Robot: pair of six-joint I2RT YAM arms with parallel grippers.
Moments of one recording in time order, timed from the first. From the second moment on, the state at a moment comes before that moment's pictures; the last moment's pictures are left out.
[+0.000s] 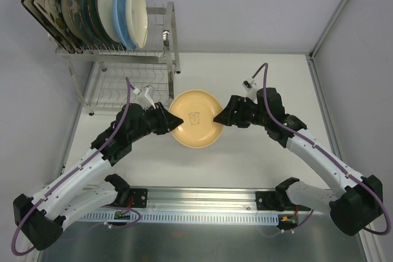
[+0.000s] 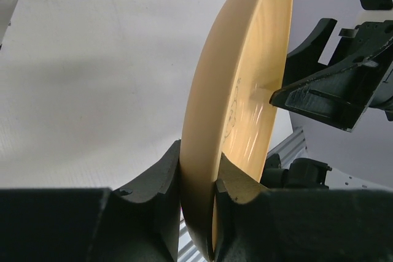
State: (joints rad) left arm -0.64 0.82 0.70 -0.23 0.12 -0.82; right arm 0.55 1.09 0.85 -0.28 -0.40 0.66
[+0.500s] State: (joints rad) left arm -0.64 0.78 0.76 -0.24 0.04 -0.68; right arm 0.55 0.94 0.92 -0.46 -0.18 0.52
